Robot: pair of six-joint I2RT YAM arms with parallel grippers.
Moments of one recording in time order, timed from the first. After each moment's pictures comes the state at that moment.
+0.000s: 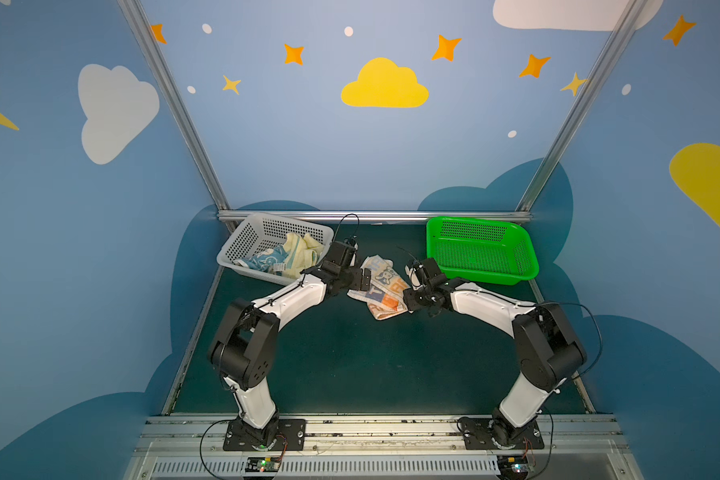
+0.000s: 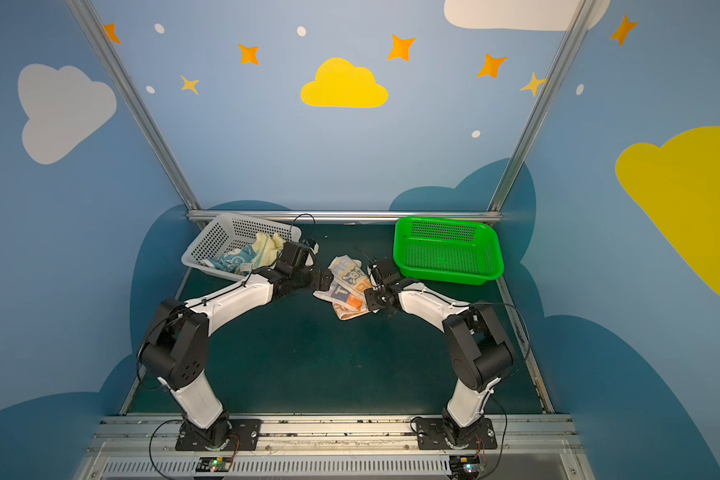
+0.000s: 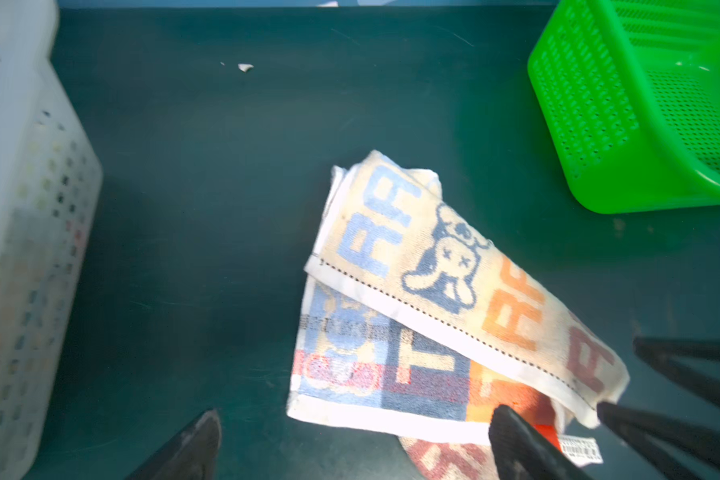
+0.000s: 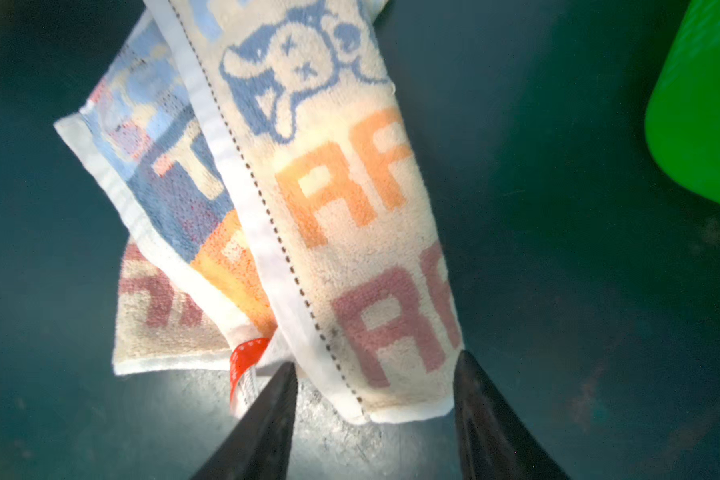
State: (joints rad) left arm -0.47 1.76 1.23 -0.25 -0.02 -0.28; right arm 0.59 1.74 1.09 -0.37 0.06 0.19
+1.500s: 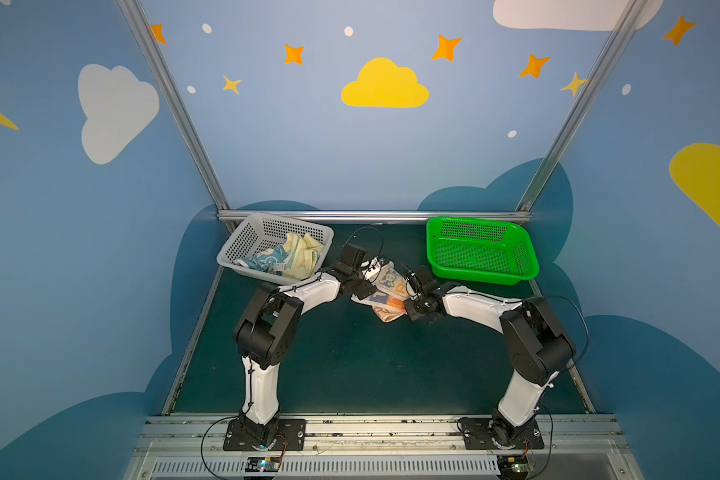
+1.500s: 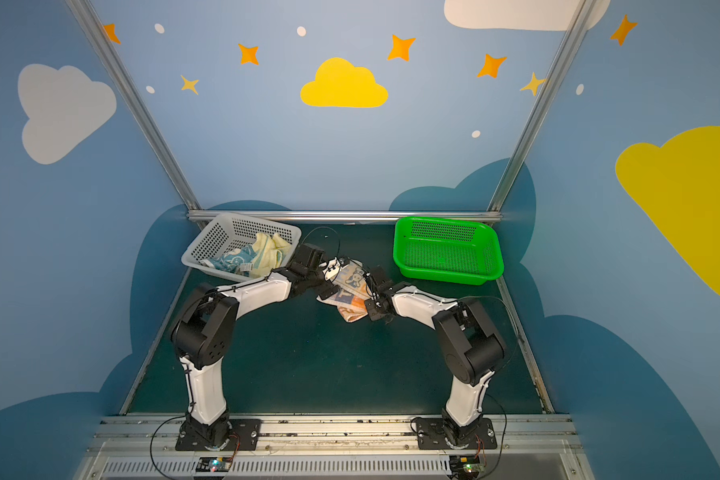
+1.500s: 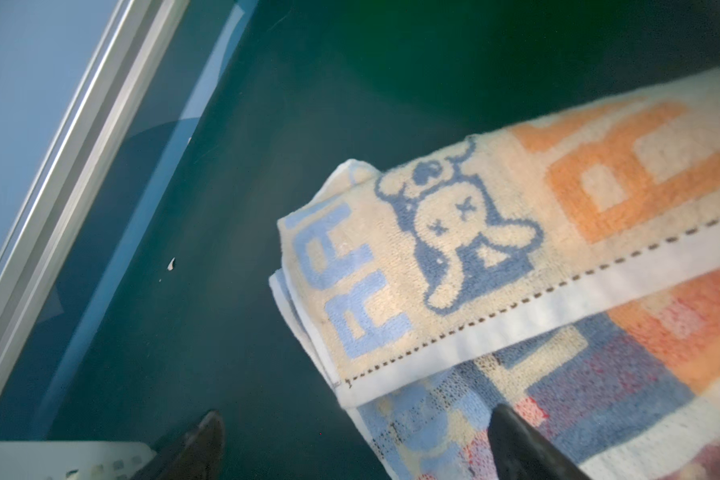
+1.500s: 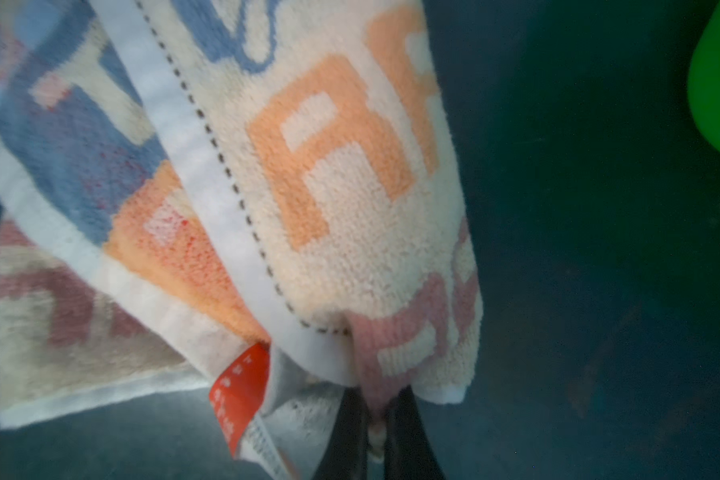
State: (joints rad) left arm -0.51 1.96 1.30 -0.10 0.02 0.66; right arm 0.61 1.77 1.08 -0.42 0.14 0.11
